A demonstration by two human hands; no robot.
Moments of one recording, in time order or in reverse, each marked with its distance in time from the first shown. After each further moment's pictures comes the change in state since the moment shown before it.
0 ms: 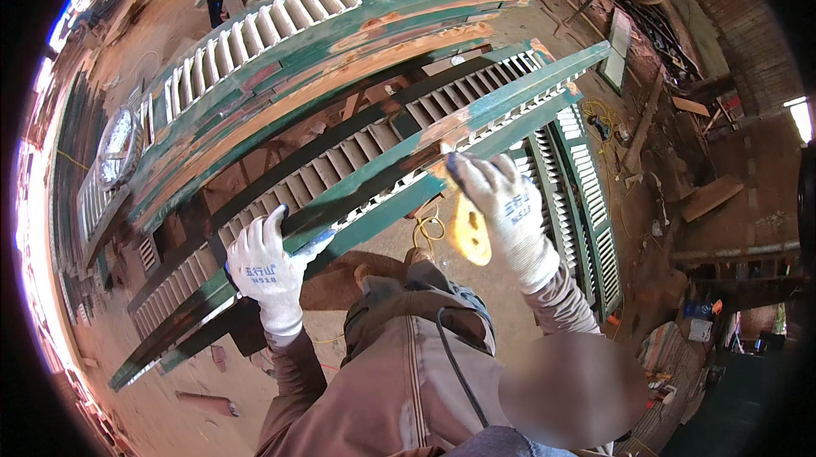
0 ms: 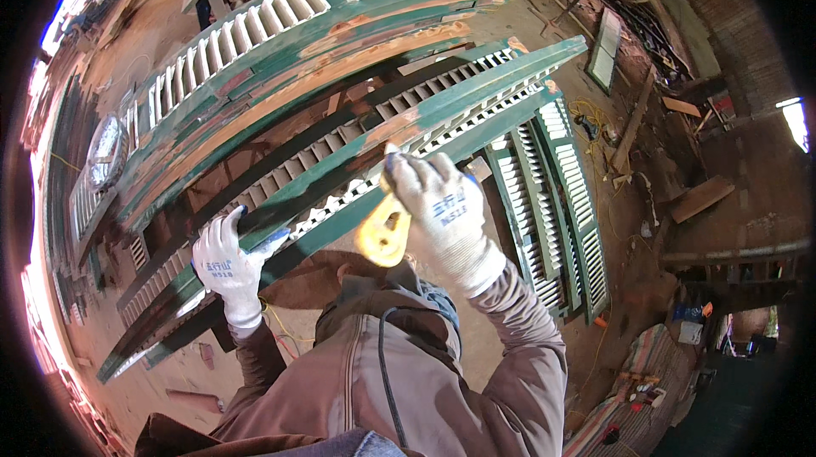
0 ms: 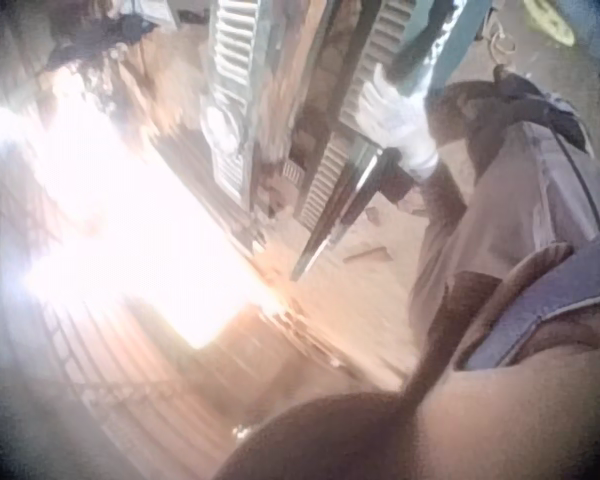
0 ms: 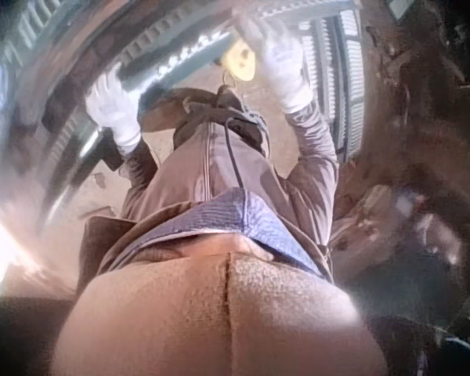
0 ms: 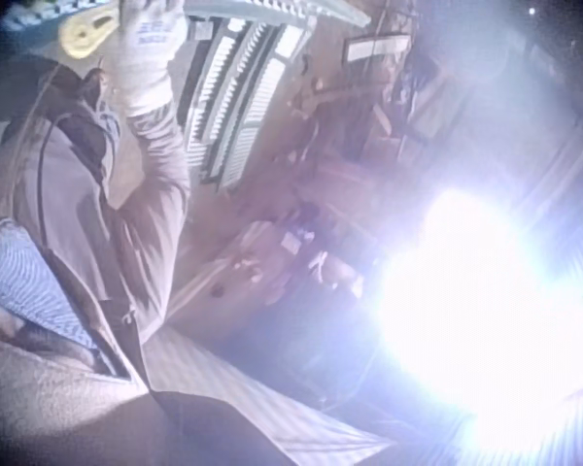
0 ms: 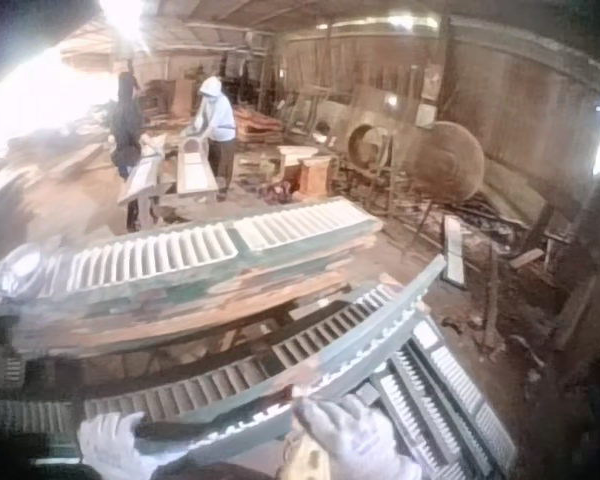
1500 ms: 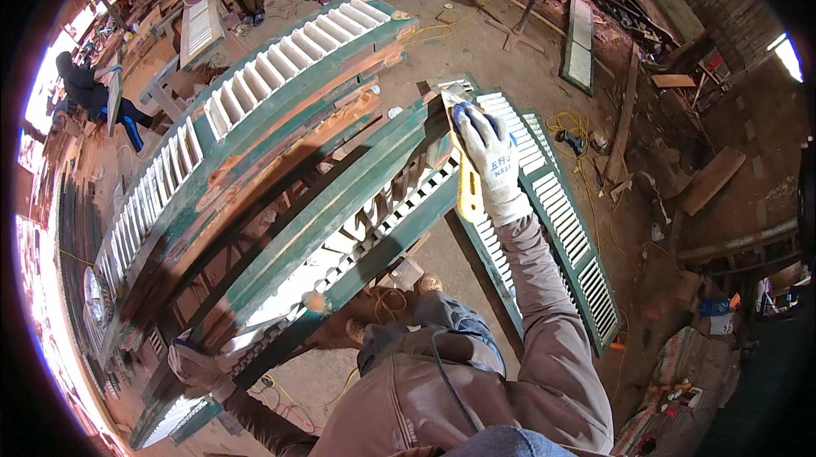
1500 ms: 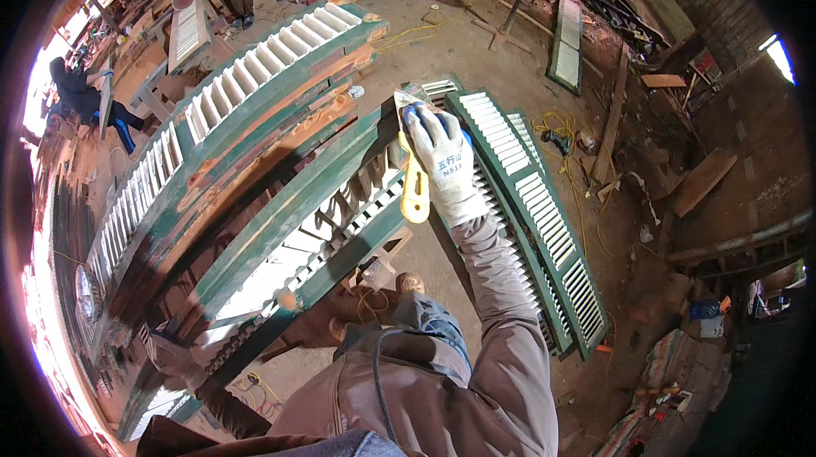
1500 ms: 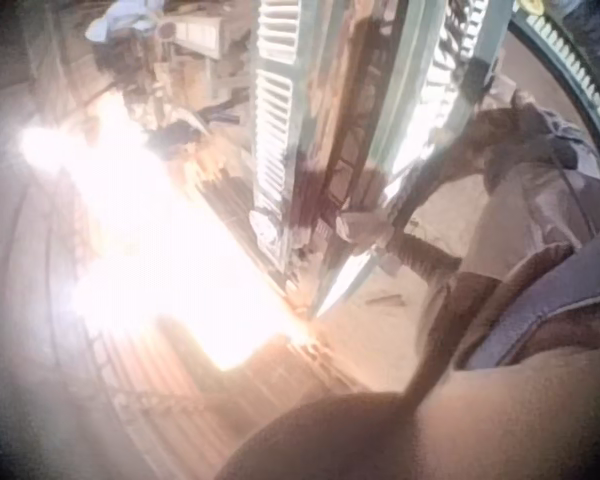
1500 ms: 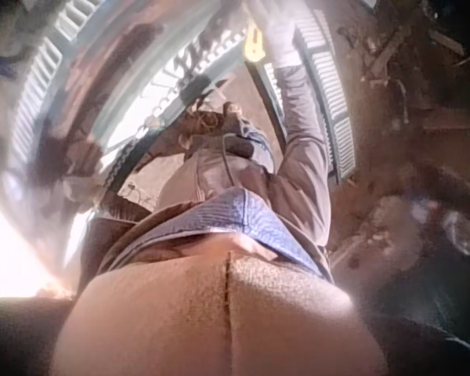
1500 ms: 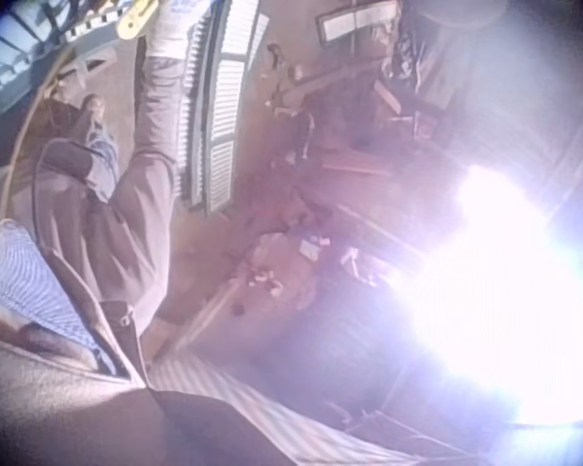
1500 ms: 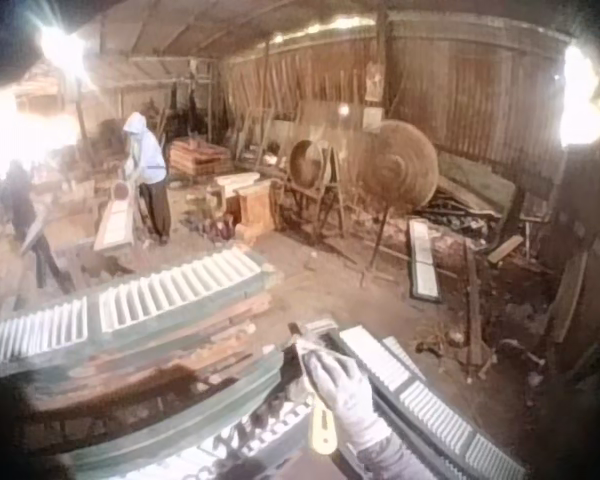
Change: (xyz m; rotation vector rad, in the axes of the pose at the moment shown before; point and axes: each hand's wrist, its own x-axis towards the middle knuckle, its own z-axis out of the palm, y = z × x) left_hand 0.083 0.124 0.091 0.012 0.359 -0.197; right_hand 0.069 0.510 0.011 -0.233 0.457 0.046
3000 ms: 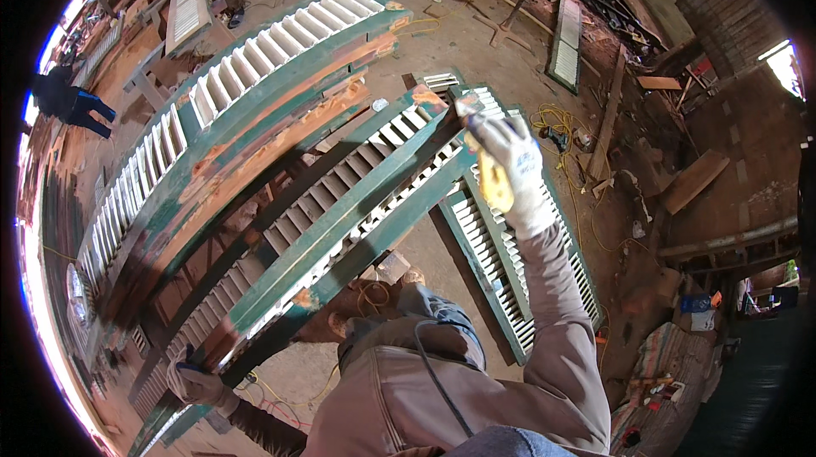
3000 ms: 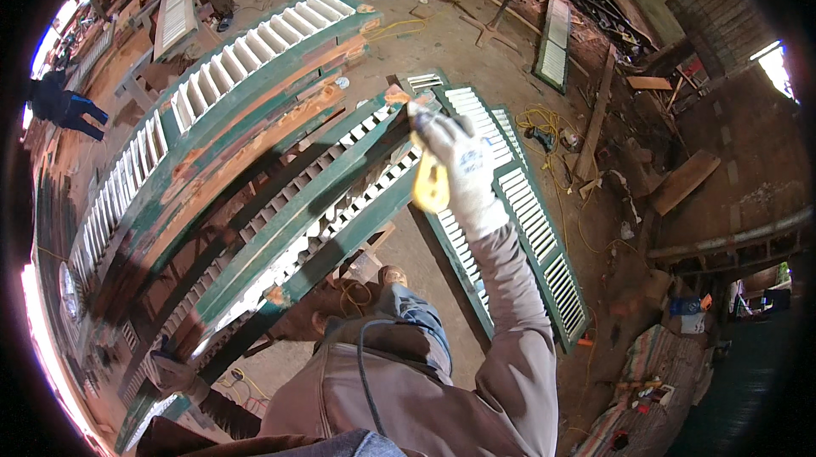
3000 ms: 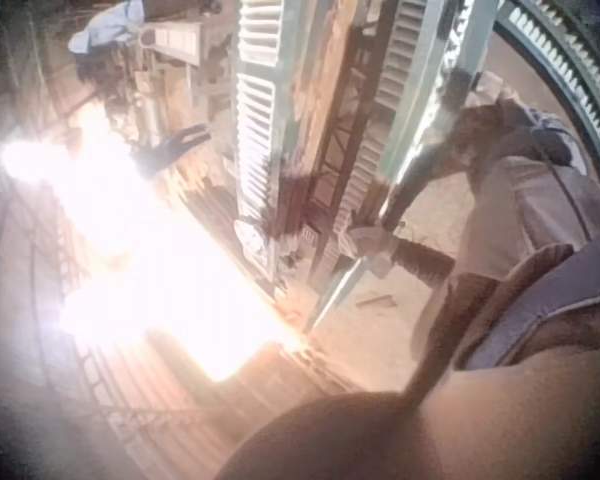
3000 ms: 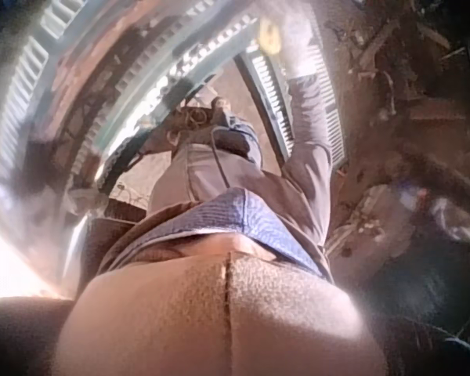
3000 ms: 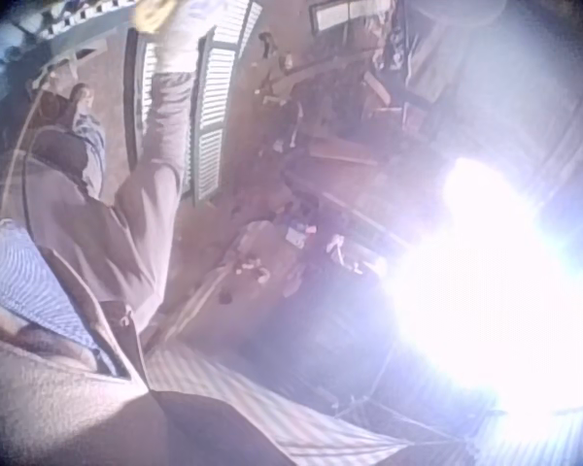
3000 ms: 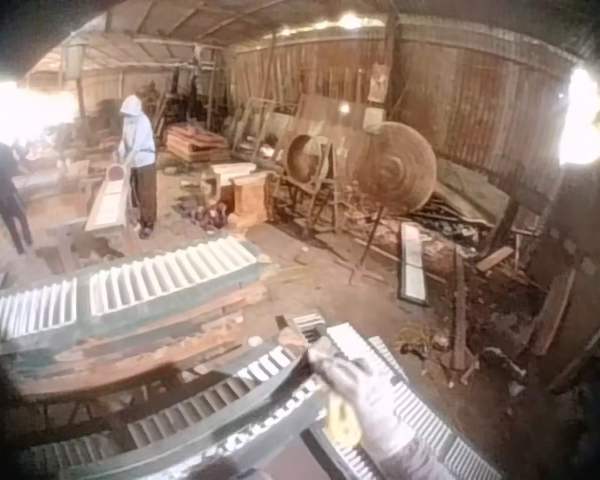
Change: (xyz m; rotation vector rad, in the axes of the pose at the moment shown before) left_hand -0.023 0.014 -0.021 -0.082 0.029 -0.007; right_hand 0.013 -0.008 -0.062 0.139 -0.158 0.051
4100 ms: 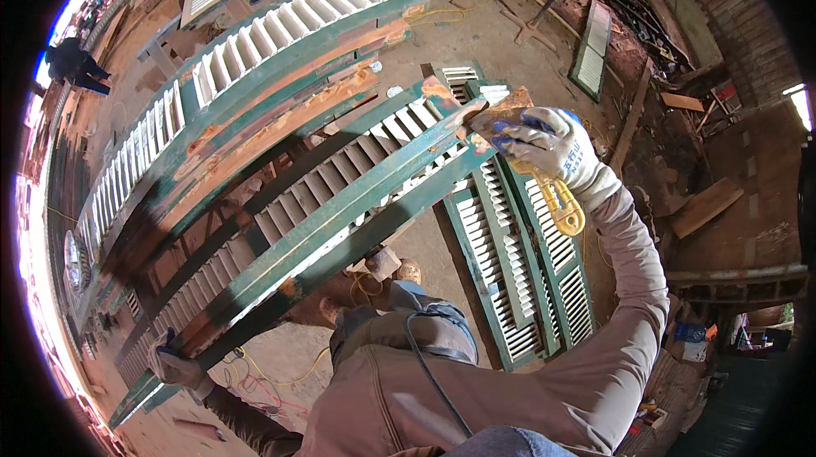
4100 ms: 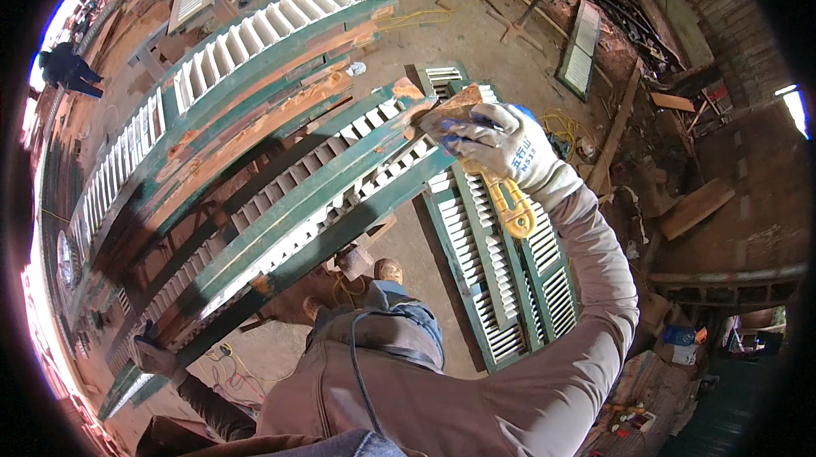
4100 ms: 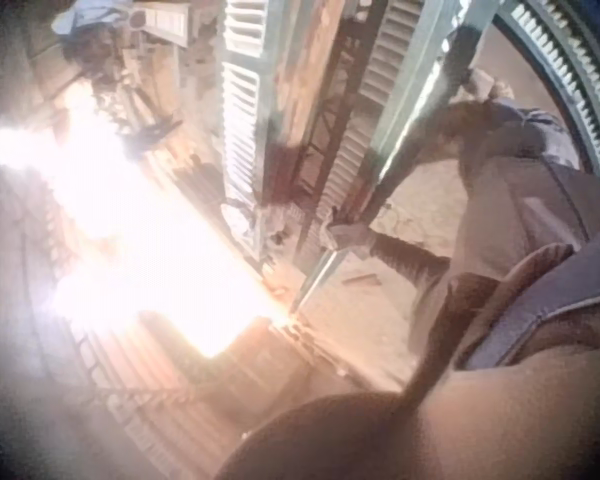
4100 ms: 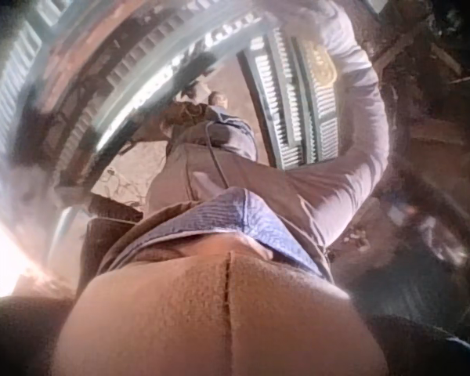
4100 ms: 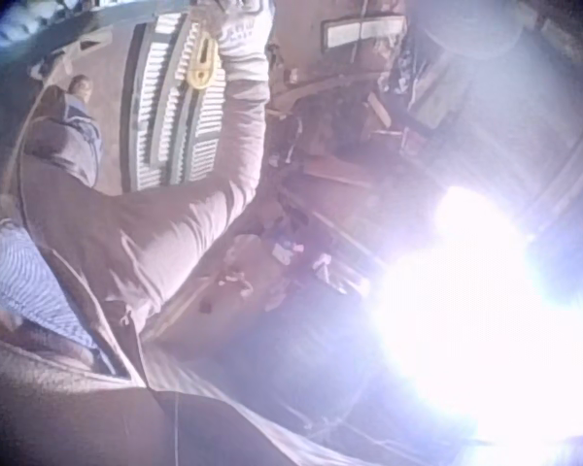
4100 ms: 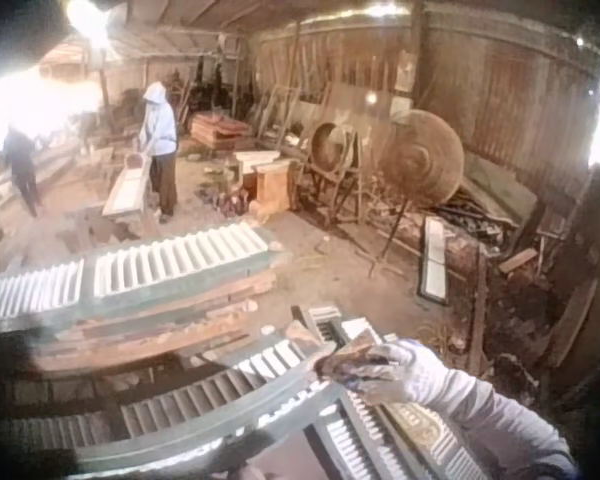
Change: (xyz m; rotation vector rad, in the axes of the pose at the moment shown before) left_hand -0.016 -0.004 -0.009 -0.011 -0.003 -0.048; right_hand 0.024 0.135 -0.020 -0.066 -0.184 -0.748
